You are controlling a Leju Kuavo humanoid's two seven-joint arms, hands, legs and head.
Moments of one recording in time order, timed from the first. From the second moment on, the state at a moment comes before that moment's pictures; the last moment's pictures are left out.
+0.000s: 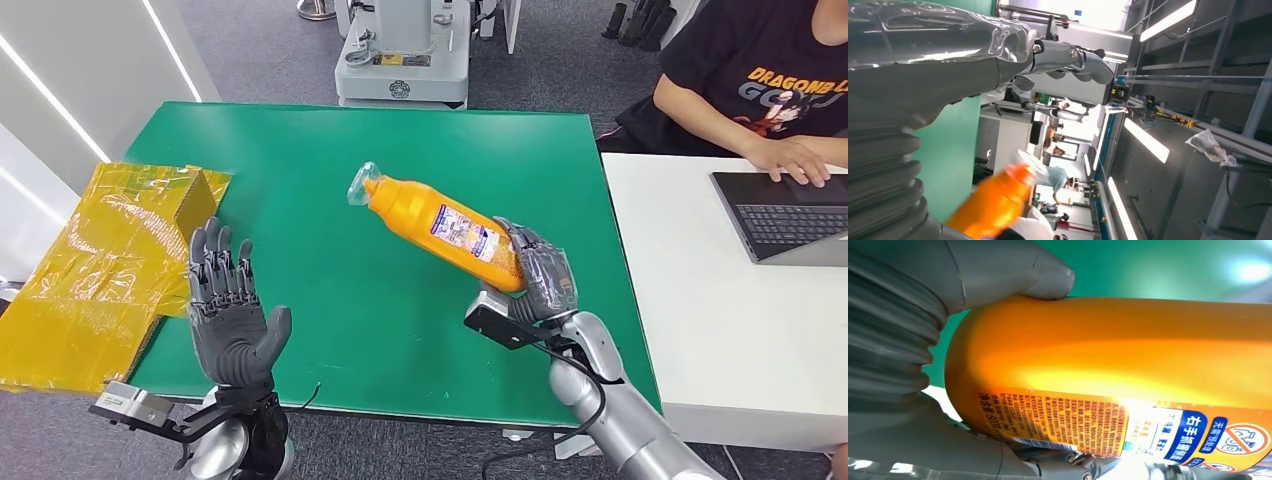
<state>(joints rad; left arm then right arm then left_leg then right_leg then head) -0.01 -0.12 -0.37 -1.53 0.21 0.27 -0.66 -0.50 -0.14 0.71 -0.91 0.57 -0.56 -0.43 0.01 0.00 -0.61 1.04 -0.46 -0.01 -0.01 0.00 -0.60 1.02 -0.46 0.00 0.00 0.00</state>
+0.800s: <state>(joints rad) -0.19 -0.11 -0.42 -1.40 0.29 0.05 -0.42 -0.27 -0.04 0.58 -1.17 0.50 -0.60 -0.56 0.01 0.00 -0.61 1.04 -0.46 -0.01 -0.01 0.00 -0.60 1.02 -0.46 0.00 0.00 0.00</state>
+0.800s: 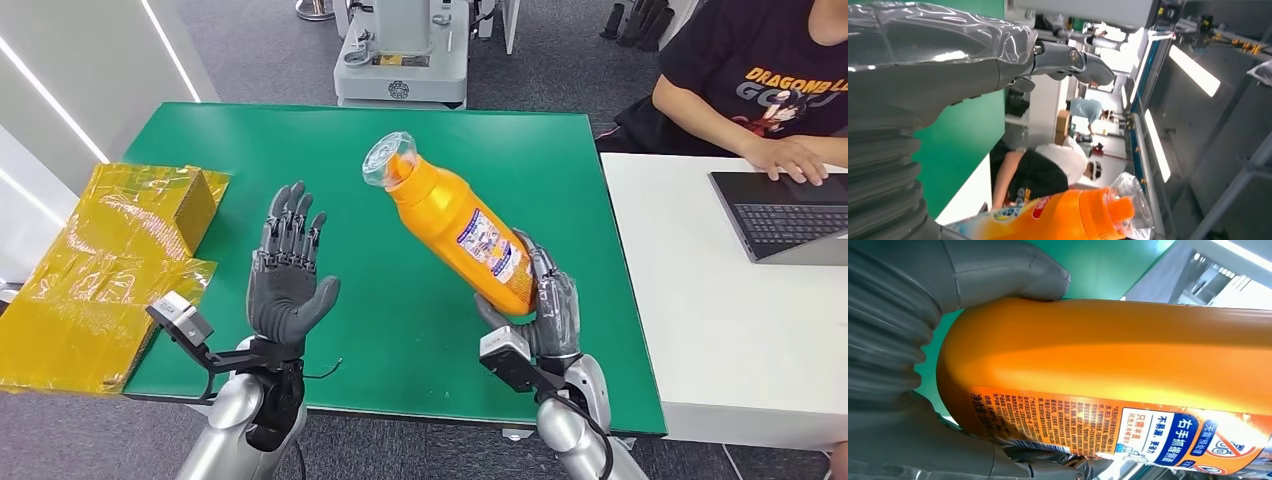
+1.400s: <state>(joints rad) -0.26 -0.11 -0.45 -1.32 0.31 0.01 -0.41 -0.31 -0.02 0.66 -1.17 0.48 -0.32 -0.49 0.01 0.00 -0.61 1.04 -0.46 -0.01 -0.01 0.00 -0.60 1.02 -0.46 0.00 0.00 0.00</state>
